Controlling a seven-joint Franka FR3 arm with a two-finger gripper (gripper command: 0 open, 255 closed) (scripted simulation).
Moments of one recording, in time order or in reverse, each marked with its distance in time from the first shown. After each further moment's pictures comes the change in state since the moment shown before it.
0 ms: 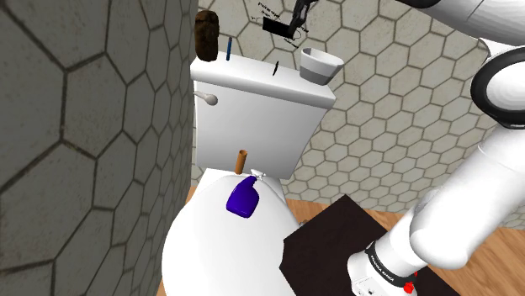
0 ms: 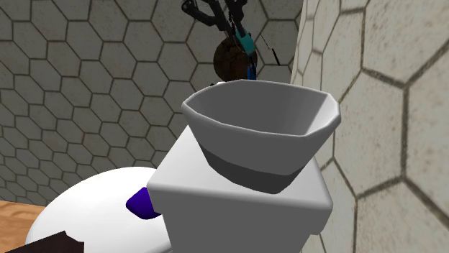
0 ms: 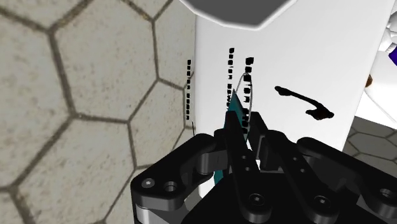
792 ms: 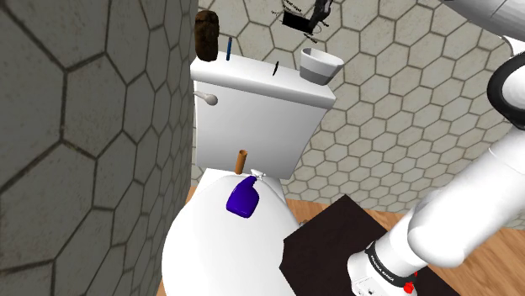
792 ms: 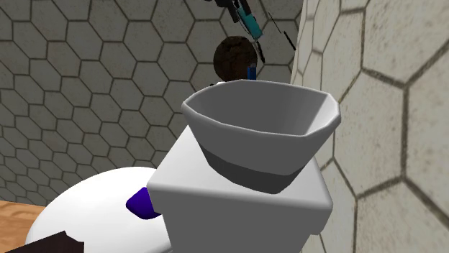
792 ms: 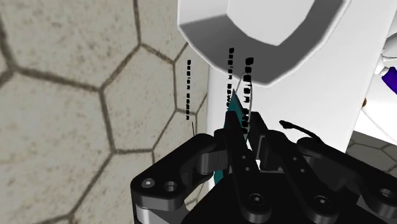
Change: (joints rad) arm -0.055 -0.078 -0.044 -0.019 0.043 -0.030 -0.113
